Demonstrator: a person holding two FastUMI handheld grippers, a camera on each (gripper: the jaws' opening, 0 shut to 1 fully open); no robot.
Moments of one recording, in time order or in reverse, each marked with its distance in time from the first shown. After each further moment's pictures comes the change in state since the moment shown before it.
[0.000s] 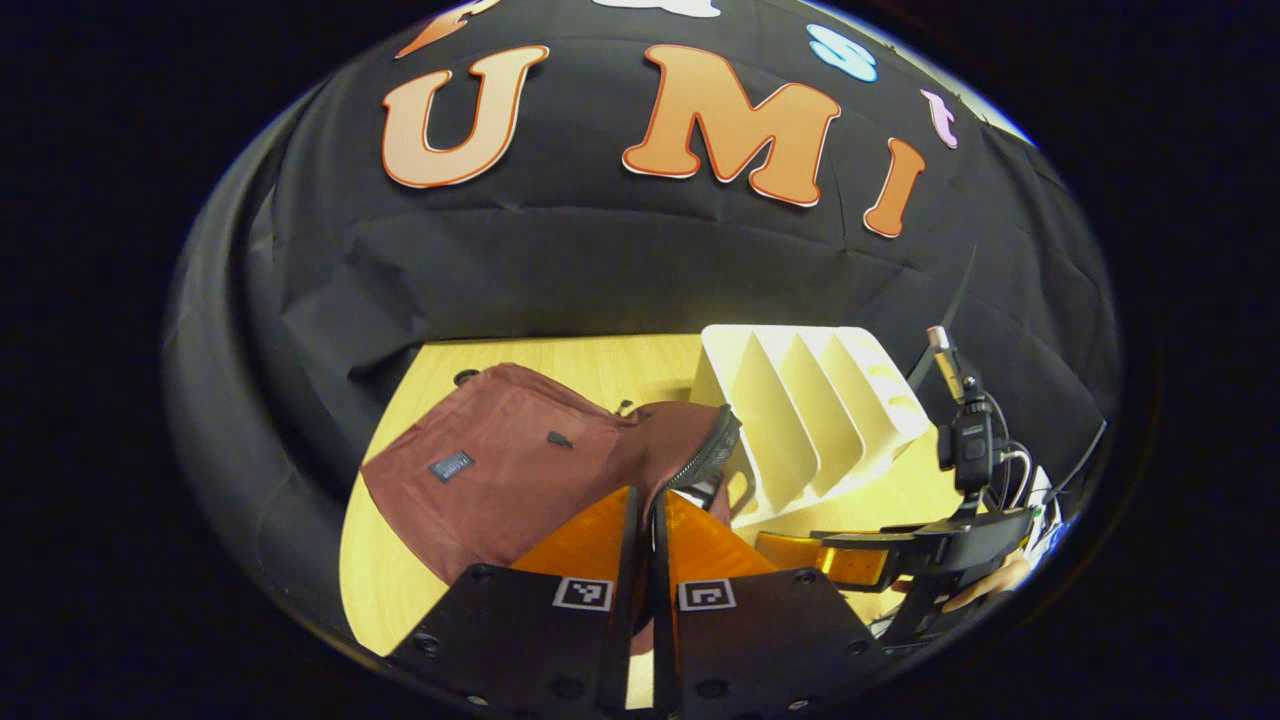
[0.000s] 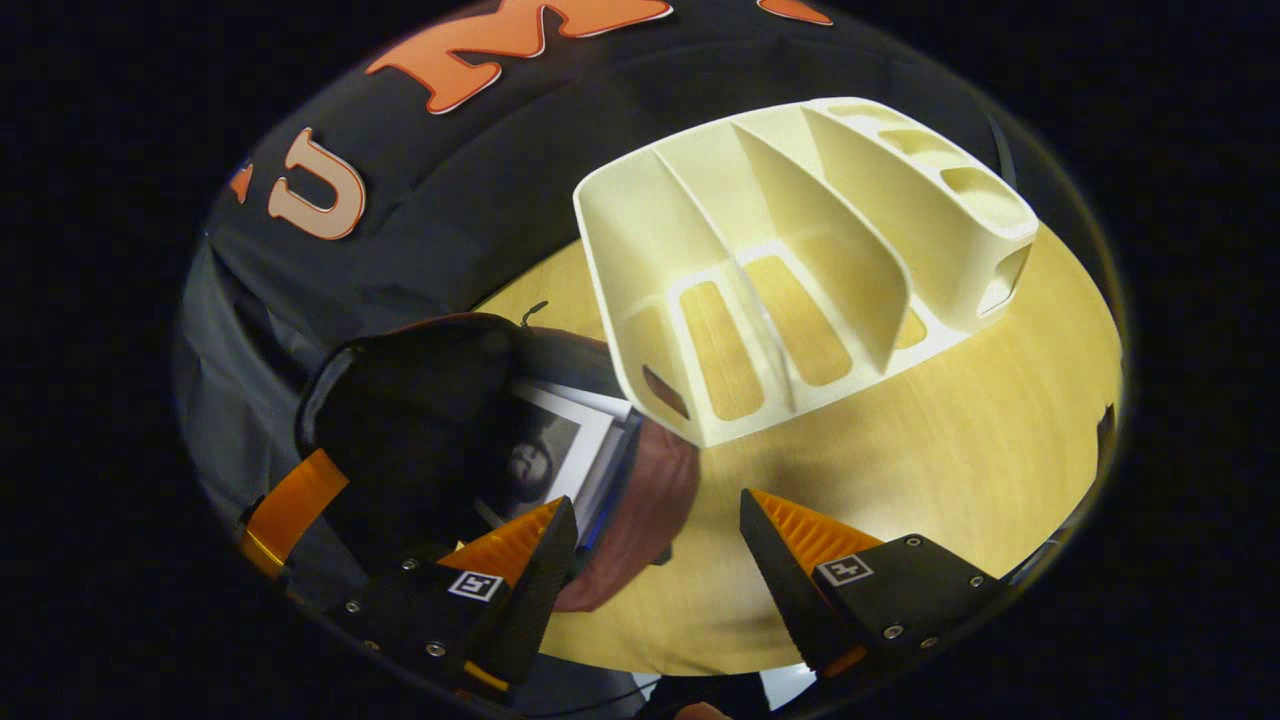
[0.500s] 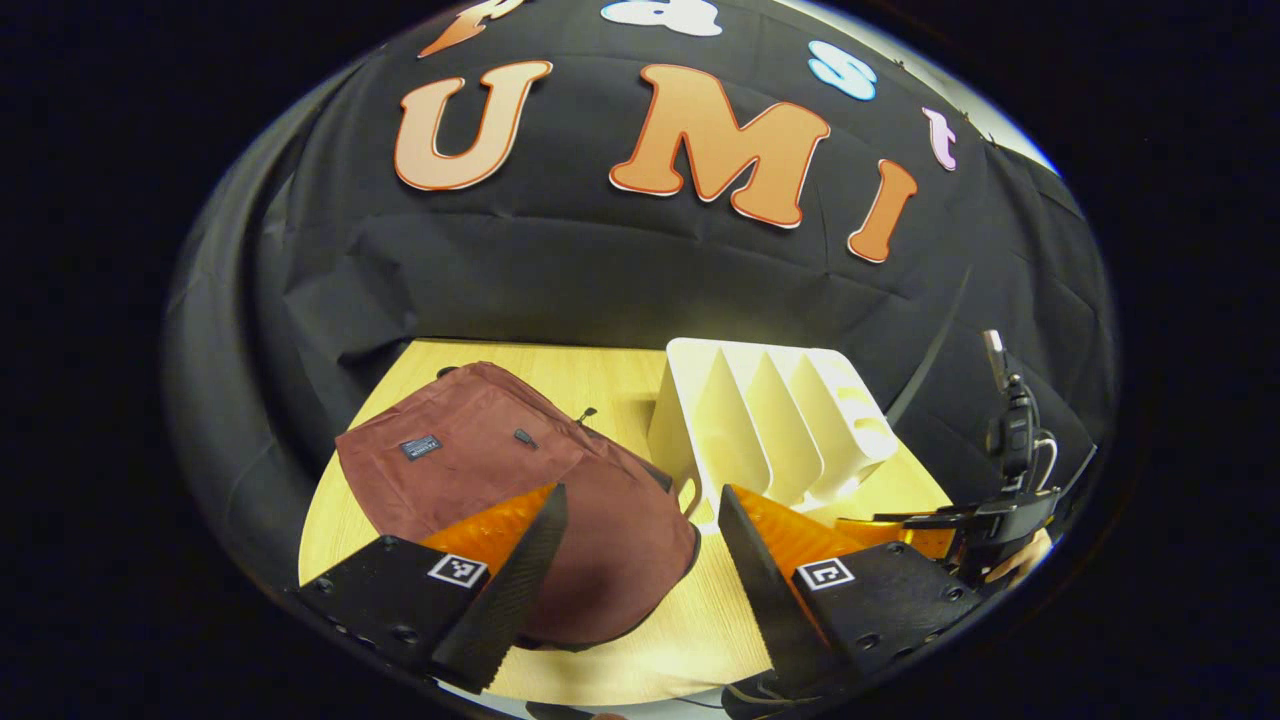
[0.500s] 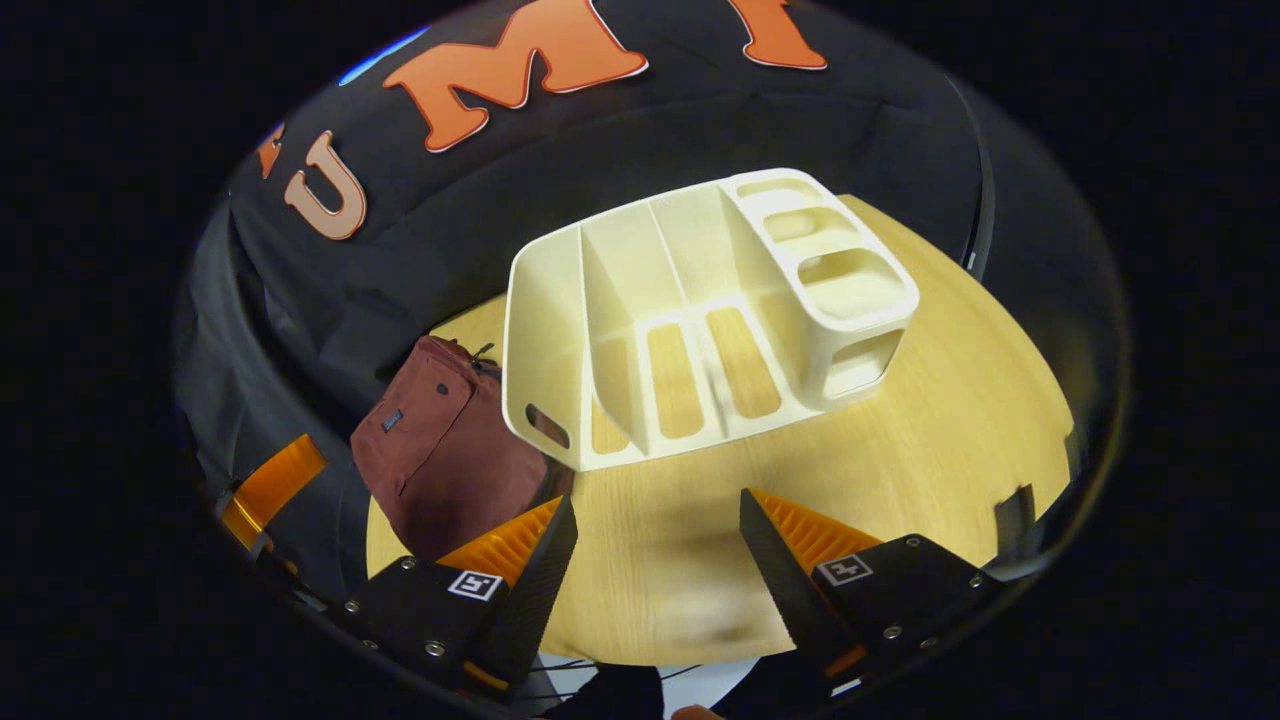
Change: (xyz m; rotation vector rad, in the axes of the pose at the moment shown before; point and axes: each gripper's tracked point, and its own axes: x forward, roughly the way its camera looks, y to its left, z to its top) left arm -0.013 -0.032 0.006 -0.056 -0.114 0.026; right arm -0.067 -0.097 0.054 -0.141 -0.147 -0.099
